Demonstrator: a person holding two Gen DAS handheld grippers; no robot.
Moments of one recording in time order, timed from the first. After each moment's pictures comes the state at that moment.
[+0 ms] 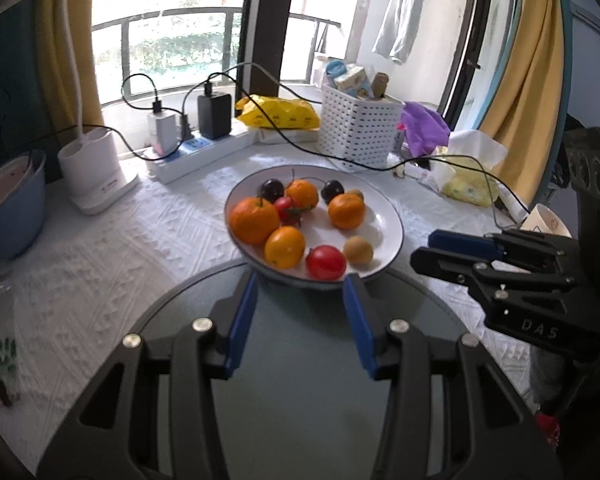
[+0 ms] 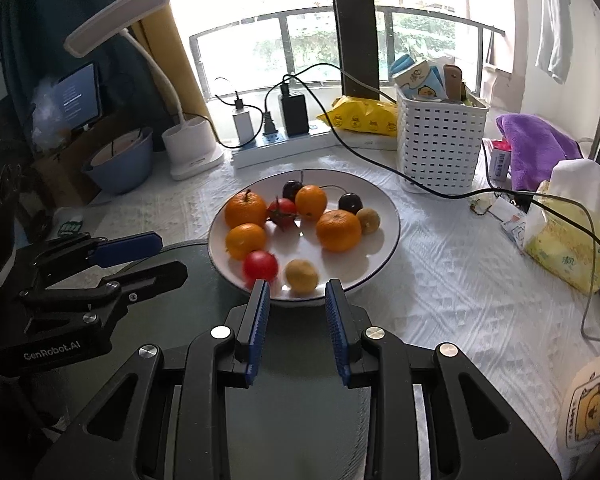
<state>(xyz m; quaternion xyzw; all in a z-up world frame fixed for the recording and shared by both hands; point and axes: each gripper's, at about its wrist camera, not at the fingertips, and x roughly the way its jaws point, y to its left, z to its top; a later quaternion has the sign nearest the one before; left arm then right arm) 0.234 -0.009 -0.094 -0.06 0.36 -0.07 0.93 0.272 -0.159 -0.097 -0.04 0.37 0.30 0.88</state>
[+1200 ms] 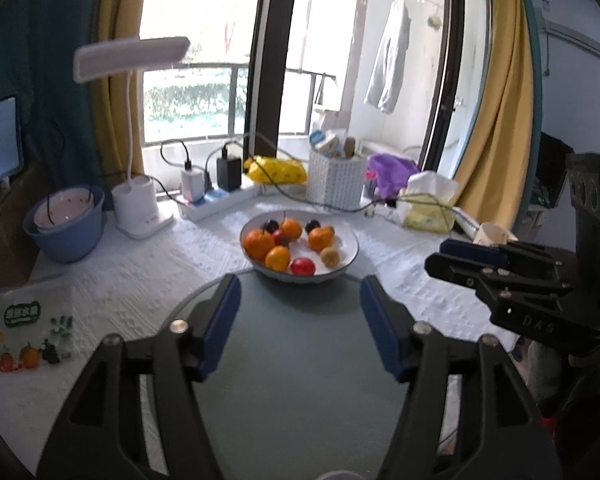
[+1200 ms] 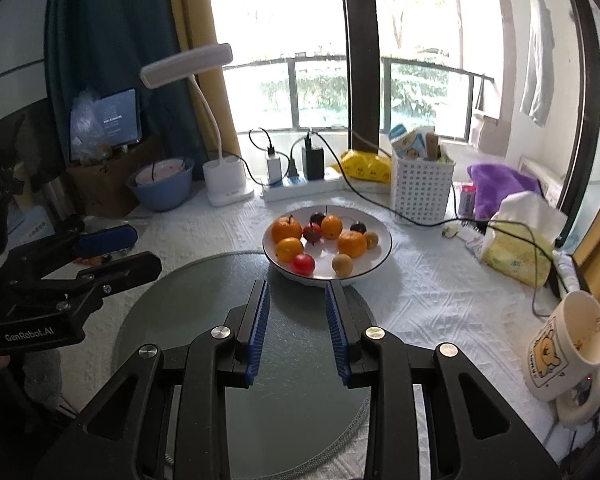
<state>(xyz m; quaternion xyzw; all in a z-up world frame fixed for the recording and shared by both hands) 0.116 -0.013 -0.033 -0.05 0.26 -0.06 0.96 0.160 -0.184 -0.037 -0.05 0.28 0.29 0.91</state>
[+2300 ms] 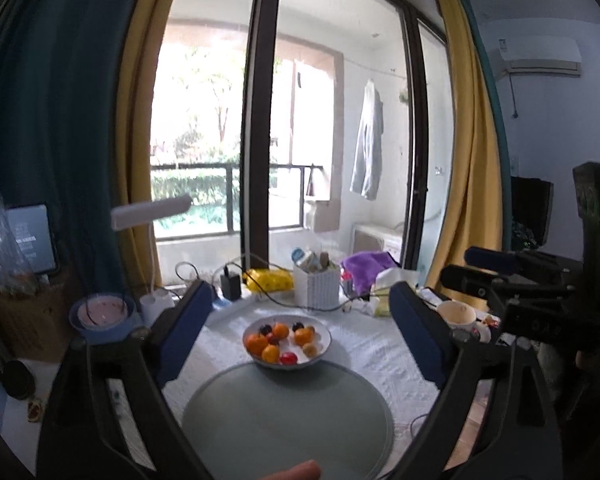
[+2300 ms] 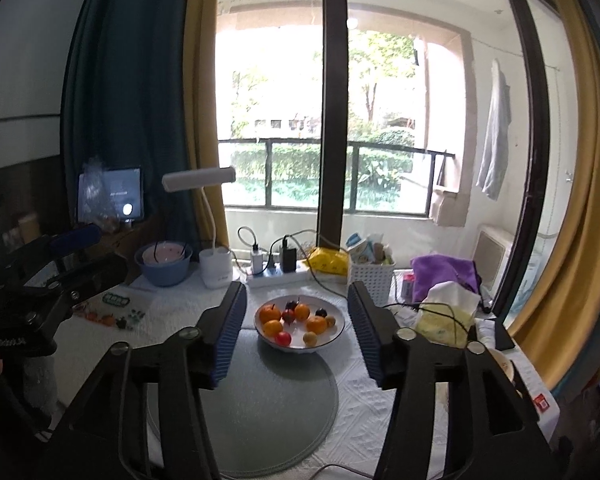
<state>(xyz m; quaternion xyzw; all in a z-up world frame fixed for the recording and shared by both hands) 0.016 -0.031 0.074 -0.01 0.09 -0.06 0.99 0.062 -0.225 0.074 -0.04 0.14 0.23 0.96</state>
